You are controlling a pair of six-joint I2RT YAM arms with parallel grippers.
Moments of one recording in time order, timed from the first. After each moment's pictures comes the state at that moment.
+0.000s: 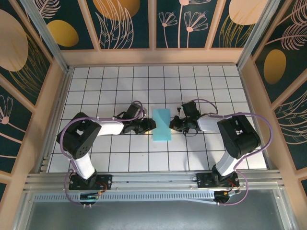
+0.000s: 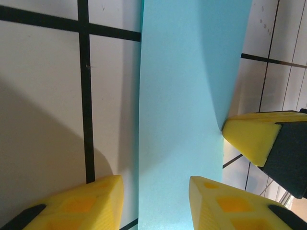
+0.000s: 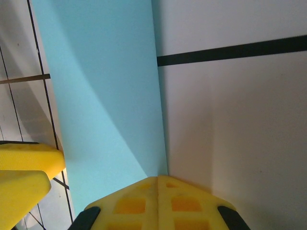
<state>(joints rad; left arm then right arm) -0.66 1.78 0.80 0.10 0.42 -0.95 0.46 1.67 0.70 -0.04 -0.46 0.68</state>
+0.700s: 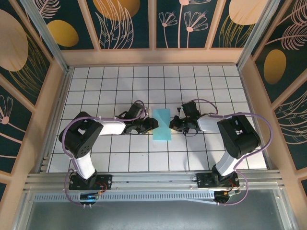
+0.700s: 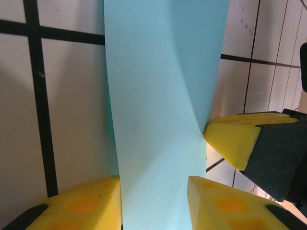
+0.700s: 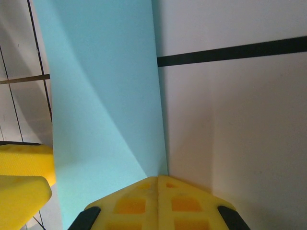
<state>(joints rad) -0.67 1.80 0.82 0.14 0.43 -0.98 0.46 1.67 0.70 -0.04 -0.46 0.68</state>
